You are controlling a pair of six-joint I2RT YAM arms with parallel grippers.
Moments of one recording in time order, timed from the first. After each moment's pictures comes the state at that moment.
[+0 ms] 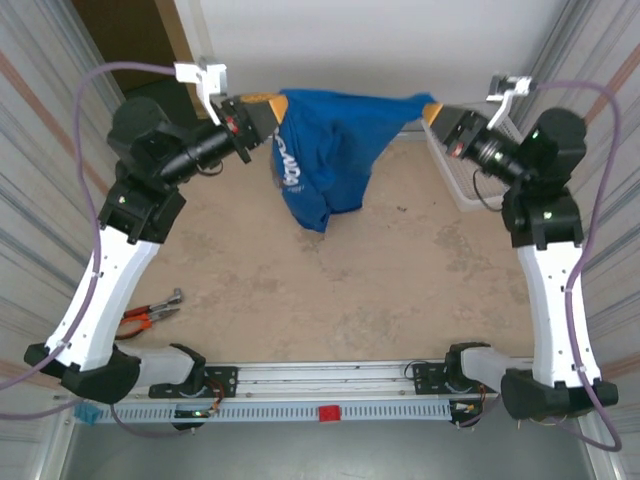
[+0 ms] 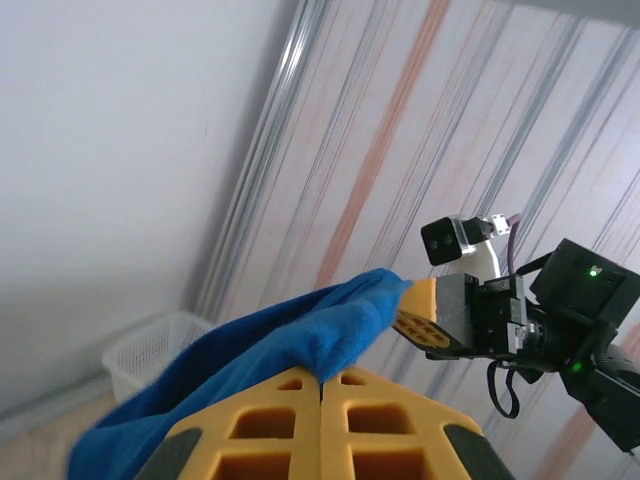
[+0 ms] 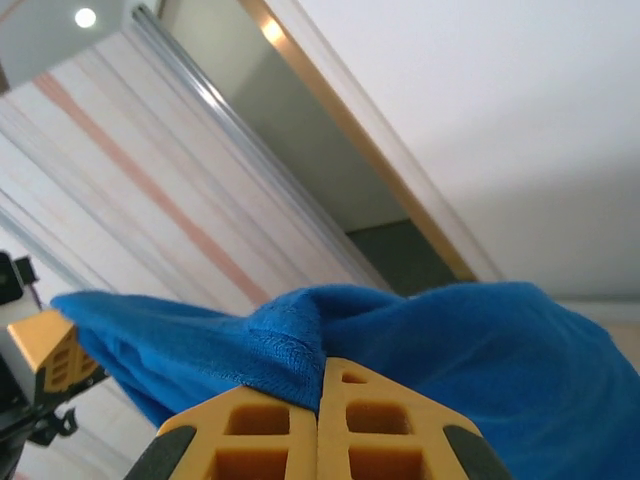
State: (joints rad) left arm -0.48 1.29 1.68 -0.23 0.53 -0.49; right arm 0.10 1.11 1.49 -0.31 -0.69 0.76
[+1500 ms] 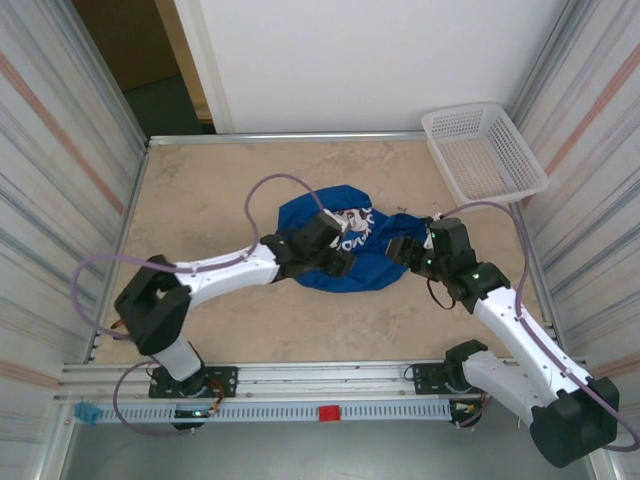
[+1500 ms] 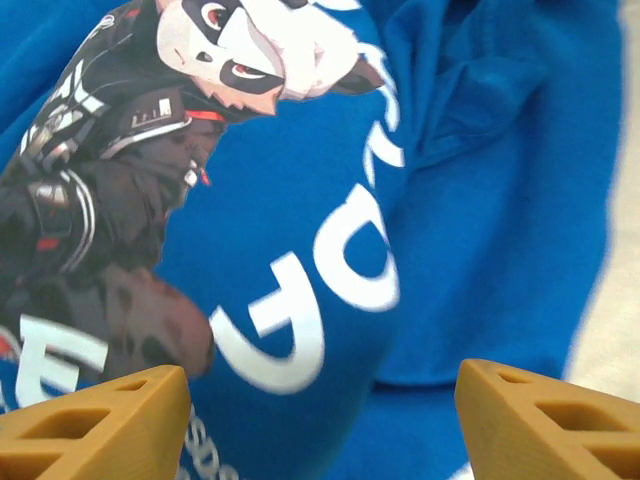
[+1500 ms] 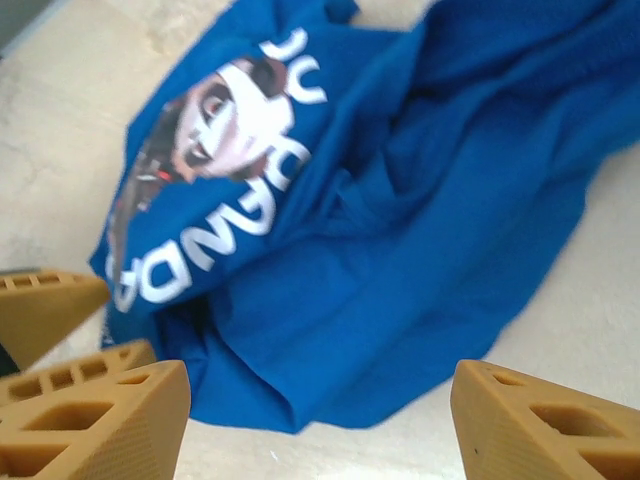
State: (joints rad) left arm -0.91 1.67 1.12 -0.32 -0.15 -0.28; right arm 0.39 0.88 0.66 -0.54 -0.10 0.70
